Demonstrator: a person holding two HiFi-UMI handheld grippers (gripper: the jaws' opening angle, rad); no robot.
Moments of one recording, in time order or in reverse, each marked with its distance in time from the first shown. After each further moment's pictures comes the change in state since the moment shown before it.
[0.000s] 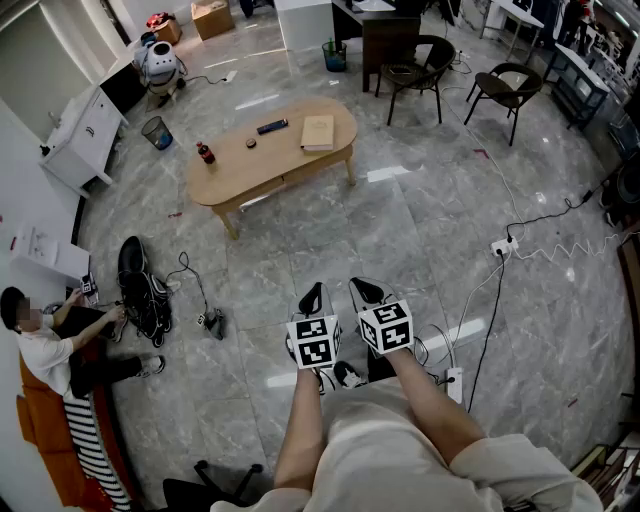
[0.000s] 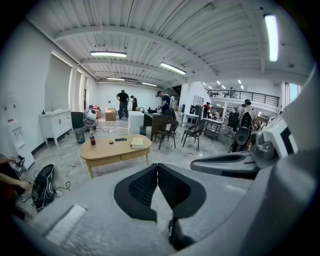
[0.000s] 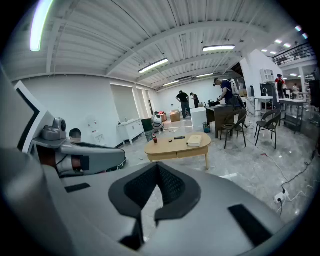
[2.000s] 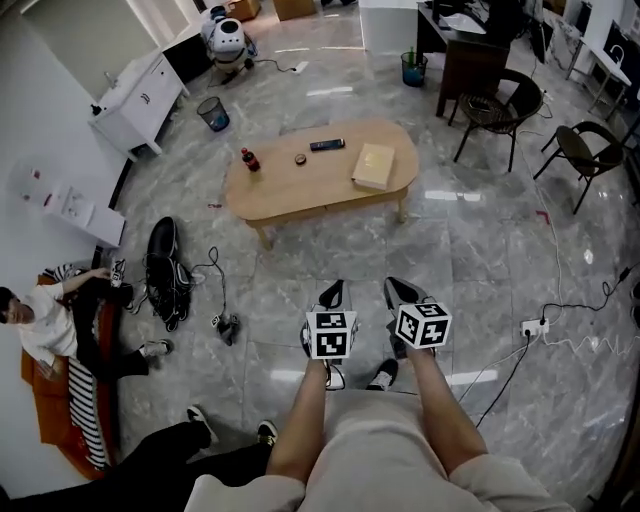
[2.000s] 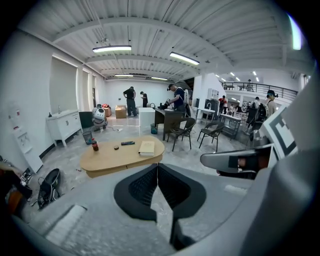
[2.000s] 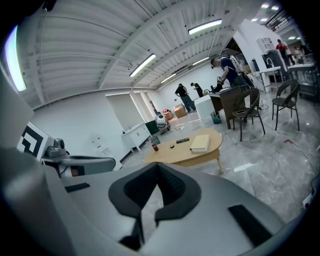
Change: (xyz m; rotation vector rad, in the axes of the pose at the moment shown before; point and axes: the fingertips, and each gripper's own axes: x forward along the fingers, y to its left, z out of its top) left arm 0.215 0.044 0.127 -0.016 0.059 0.160; right arm 0.175 -0.180 0.126 0.178 0.020 0.190
